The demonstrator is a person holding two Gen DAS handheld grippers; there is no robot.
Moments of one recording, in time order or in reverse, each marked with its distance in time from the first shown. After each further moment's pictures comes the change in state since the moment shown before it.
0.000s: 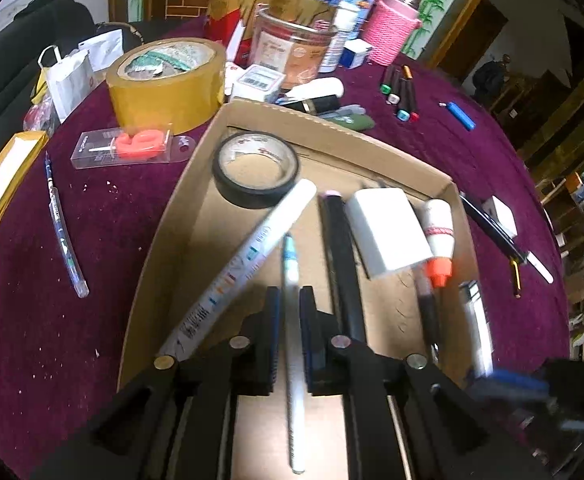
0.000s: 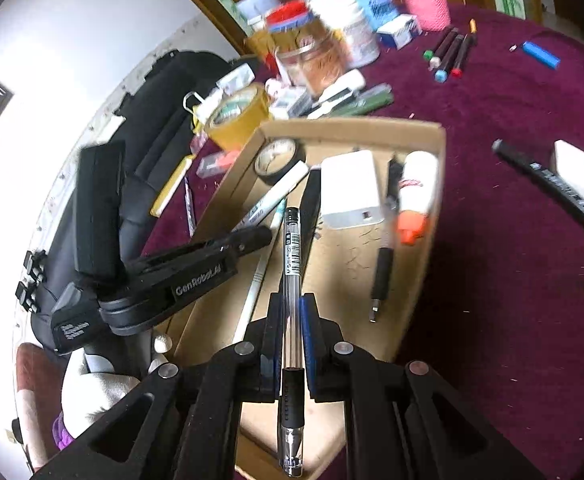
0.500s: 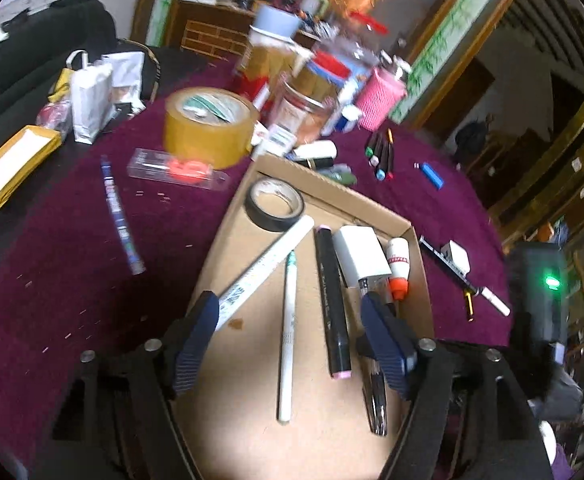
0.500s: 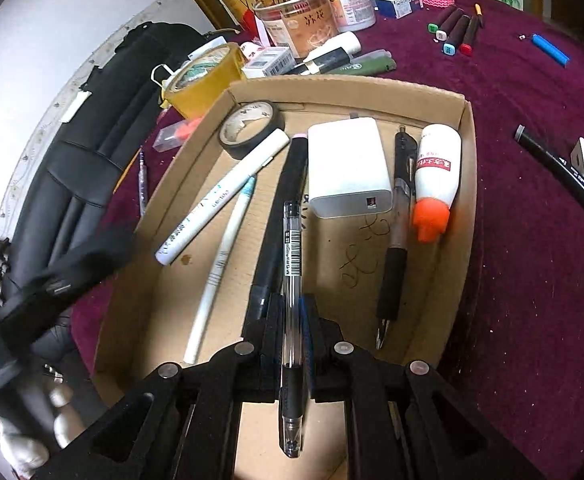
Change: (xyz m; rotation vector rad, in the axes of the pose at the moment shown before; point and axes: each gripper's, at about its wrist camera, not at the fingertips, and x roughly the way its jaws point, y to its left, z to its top) left arm -0.081 0.029 -0.037 -0.106 -0.214 -0.107; right arm 0.047 -0.003 0.008 -0.015 0.061 -0.132
